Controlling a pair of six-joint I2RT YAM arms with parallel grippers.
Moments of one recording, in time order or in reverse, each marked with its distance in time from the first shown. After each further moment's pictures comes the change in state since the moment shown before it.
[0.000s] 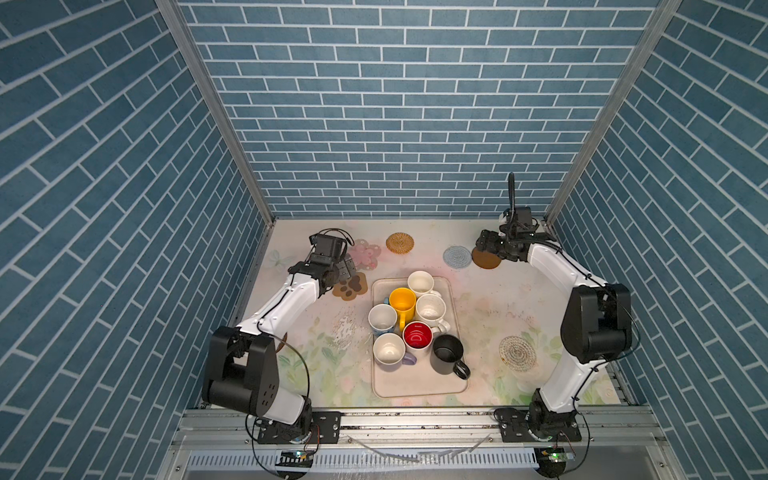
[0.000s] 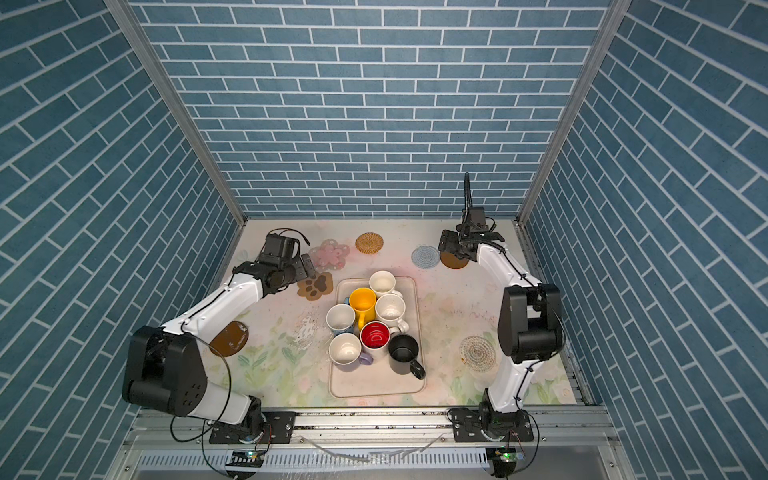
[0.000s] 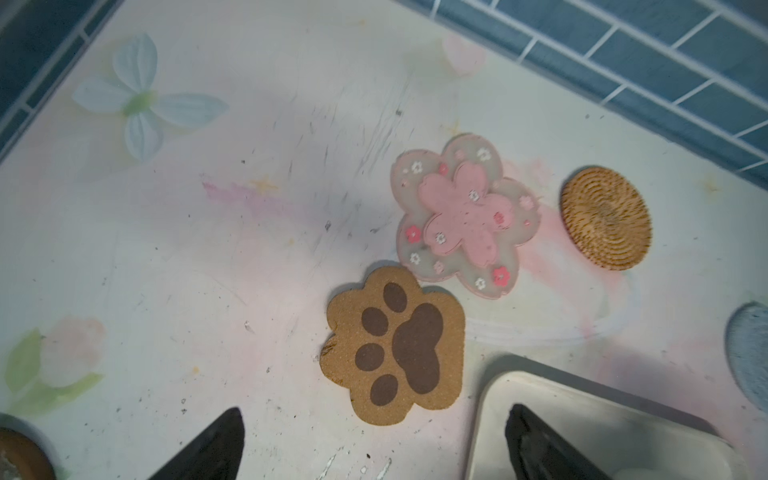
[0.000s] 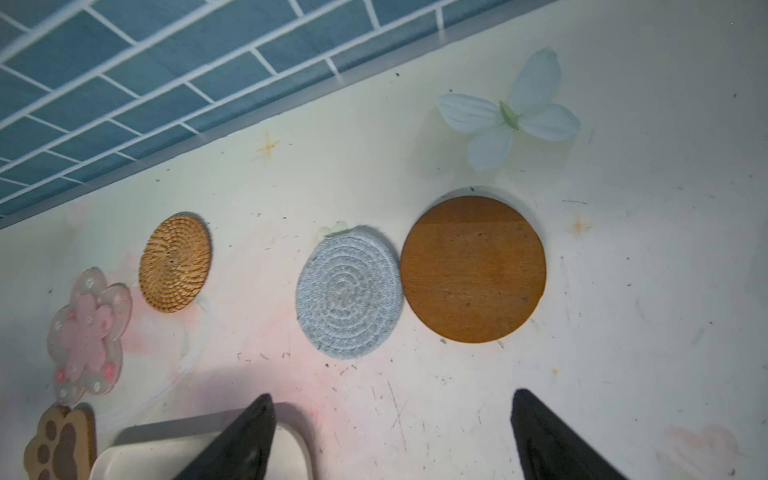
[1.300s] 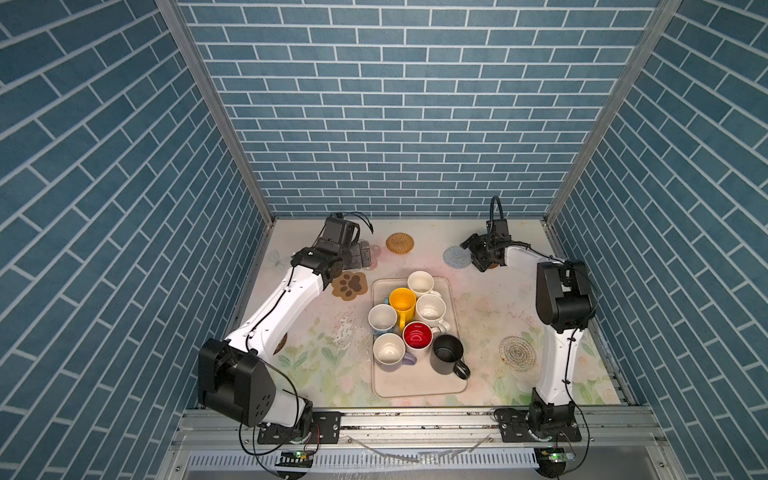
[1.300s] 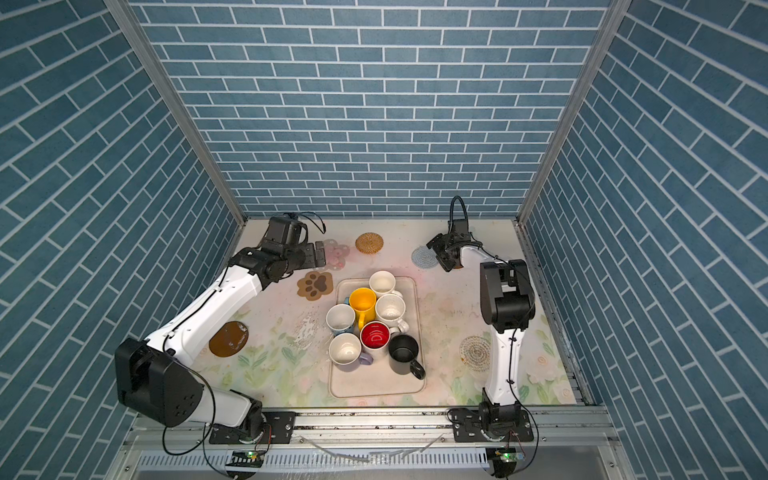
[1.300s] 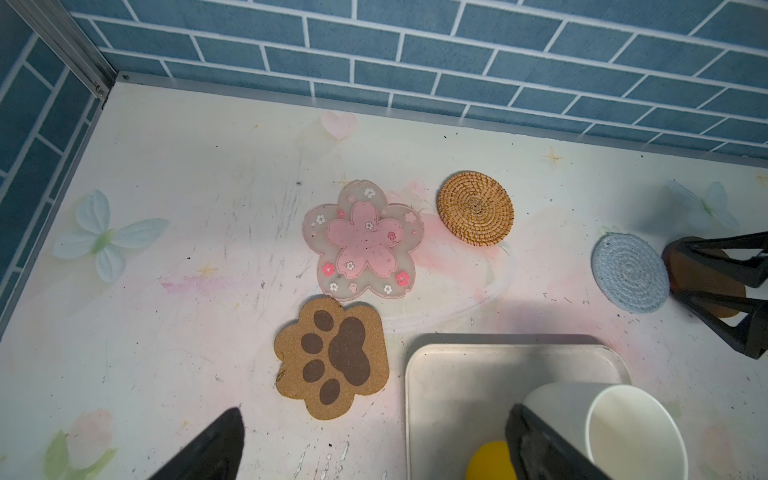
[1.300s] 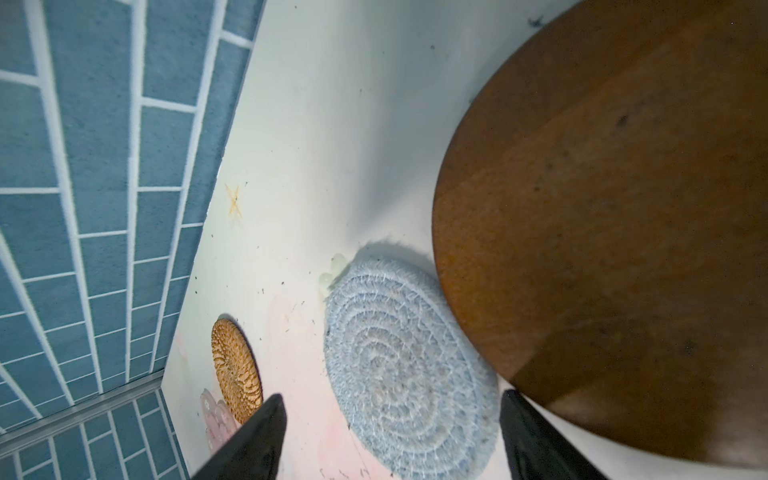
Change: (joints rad) left arm -0.119 -0.010 0.210 -0.130 0.019 0.182; right arm 0.030 0.298 0.022 0.292 -0.148 0.623
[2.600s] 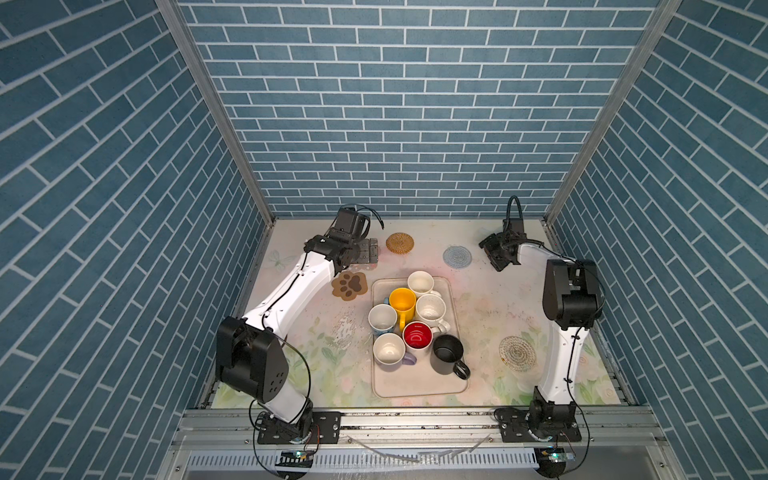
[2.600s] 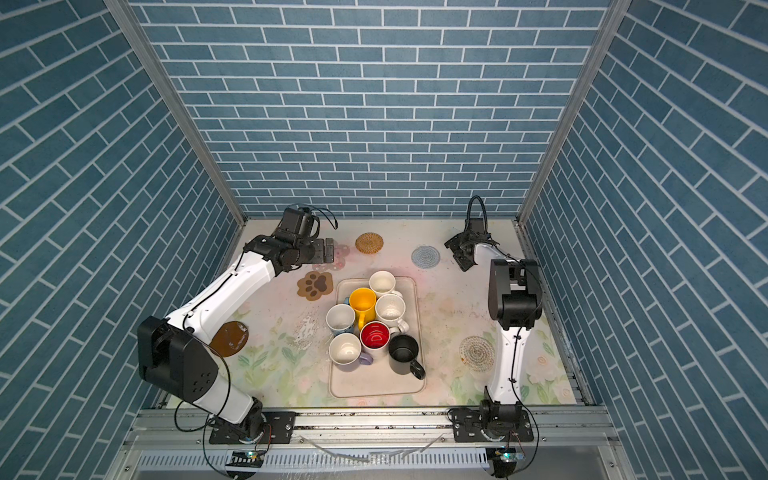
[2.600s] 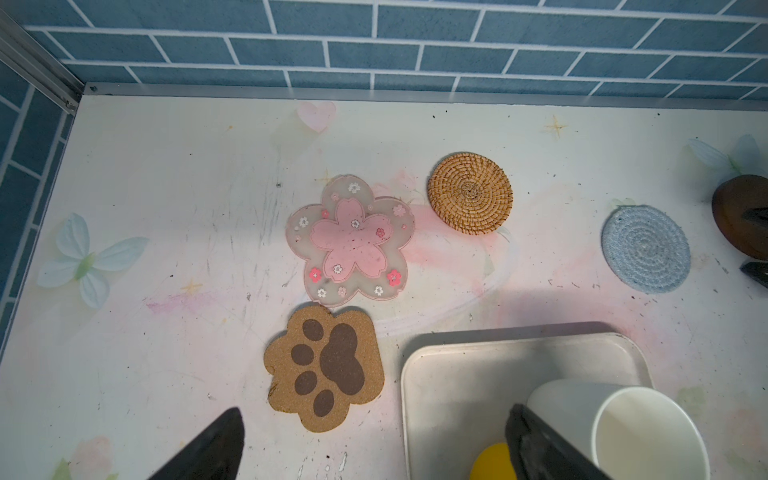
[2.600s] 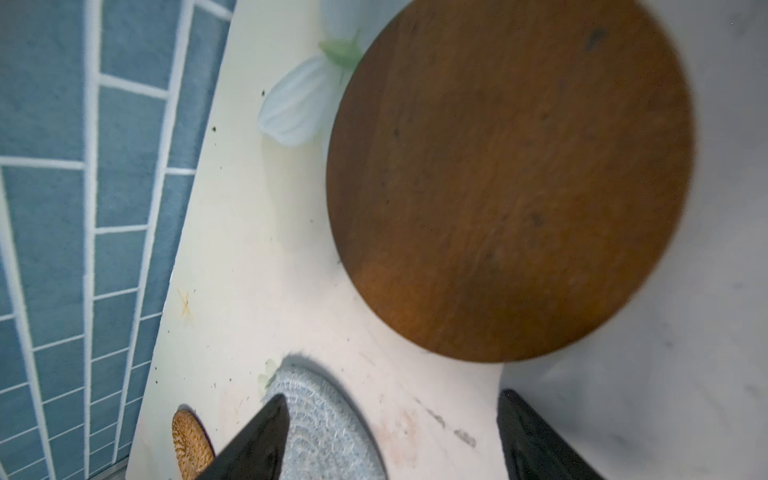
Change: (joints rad) left arm -0.024 0.140 0.145 -0.071 -0.001 0.058; right arm -0.085 0.024 0.059 -0.072 0.078 -0.032
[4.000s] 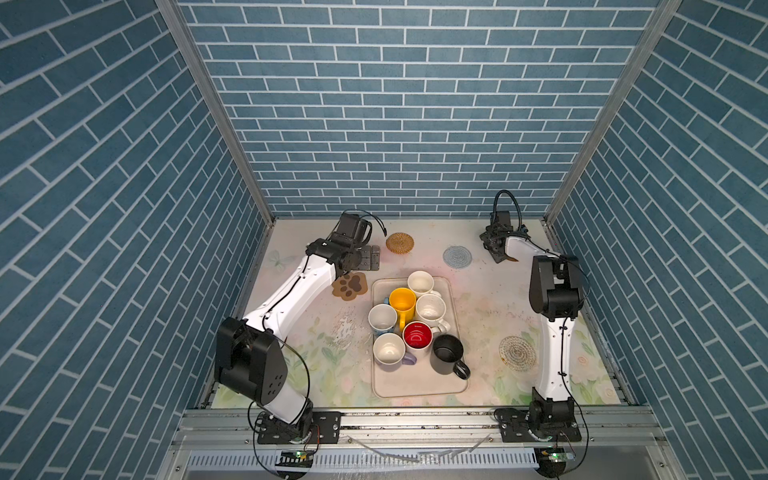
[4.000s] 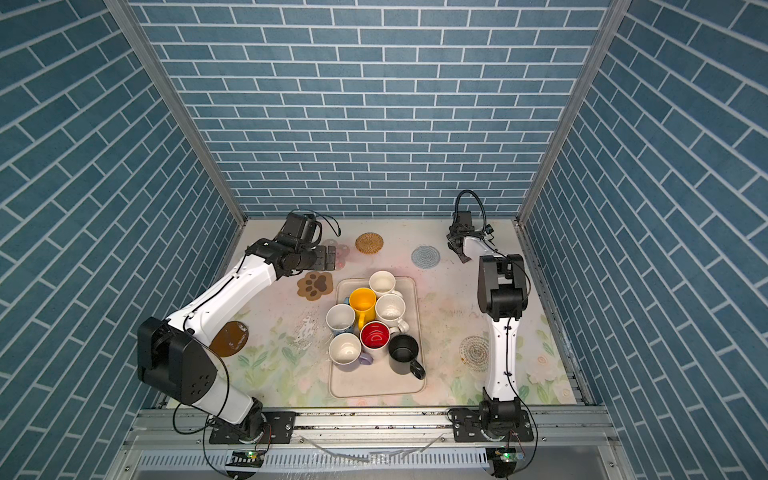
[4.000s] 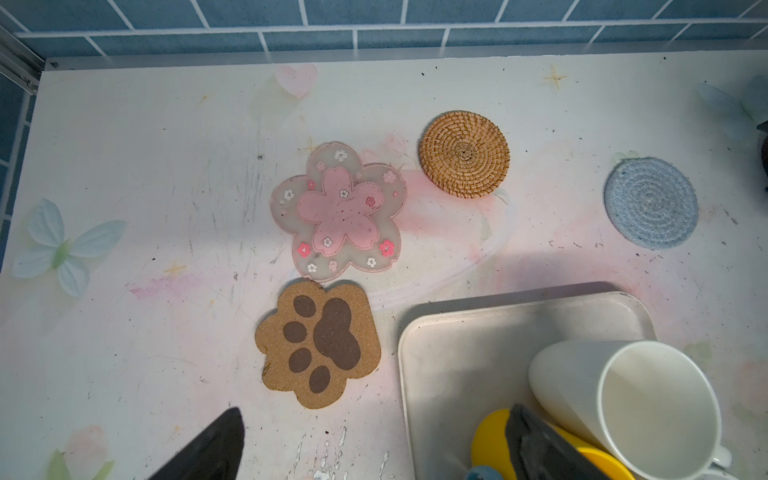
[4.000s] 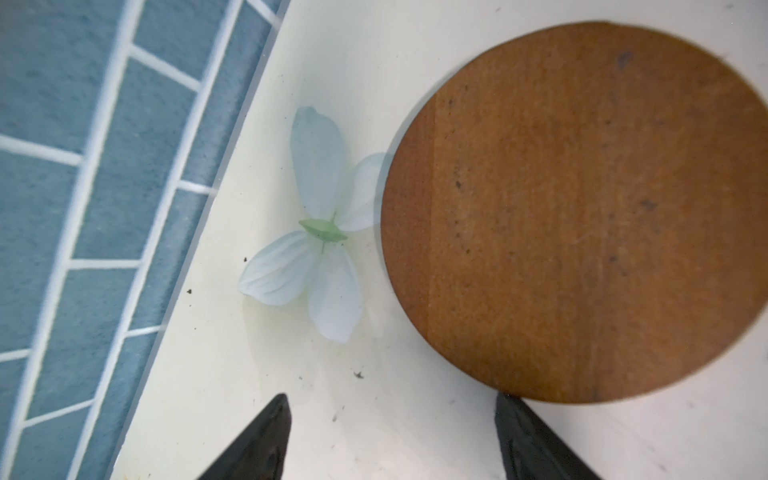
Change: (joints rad) left arm -0.015 -0.019 -0.050 -0.020 0.030 0.024; right arm 0.031 0.143 0.211 -0.066 0.370 0.088
